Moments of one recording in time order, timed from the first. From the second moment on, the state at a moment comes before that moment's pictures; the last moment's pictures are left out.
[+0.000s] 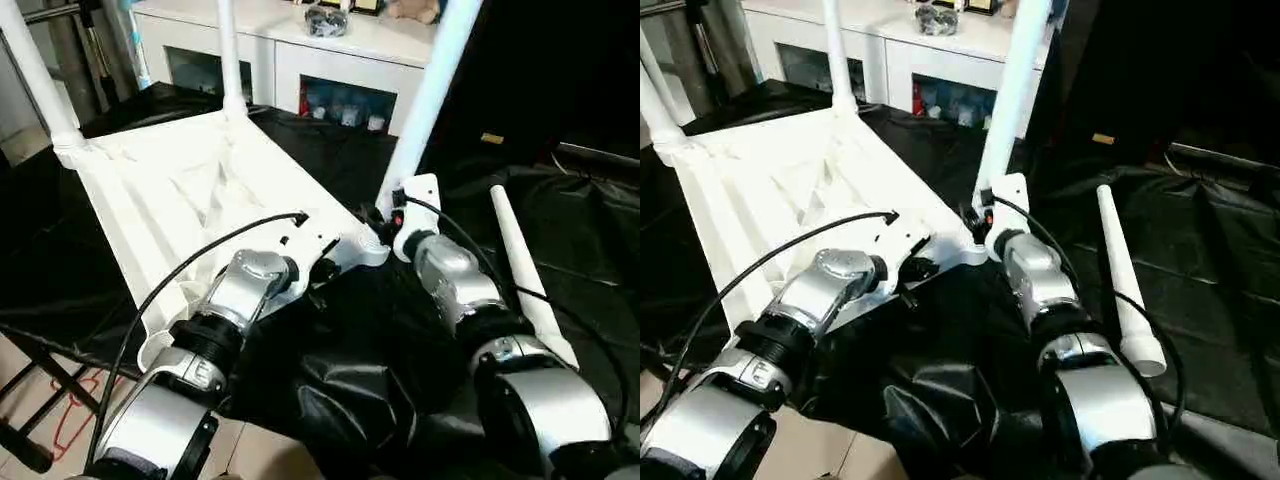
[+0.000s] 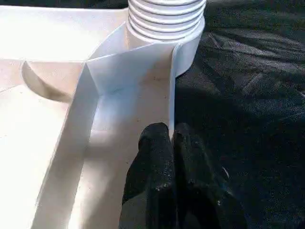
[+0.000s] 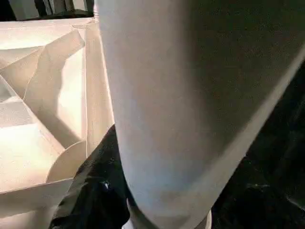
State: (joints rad) left arm -0.73 0.11 -0.25 0.72 0.08 0.39 -0.64; right arm -0.82 -0.06 -0.04 1.07 0.12 -0.04 0.30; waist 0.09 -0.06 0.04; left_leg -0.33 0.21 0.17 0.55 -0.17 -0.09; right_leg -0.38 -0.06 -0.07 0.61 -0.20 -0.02
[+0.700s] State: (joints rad) left arm -0.73 0.16 -0.25 0.68 0.08 0.39 -0.72; right arm -0.83 -0.05 -0.09 1.11 0.13 -0.04 0.39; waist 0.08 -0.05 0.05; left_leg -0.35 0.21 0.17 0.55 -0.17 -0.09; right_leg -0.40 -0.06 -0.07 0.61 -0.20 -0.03
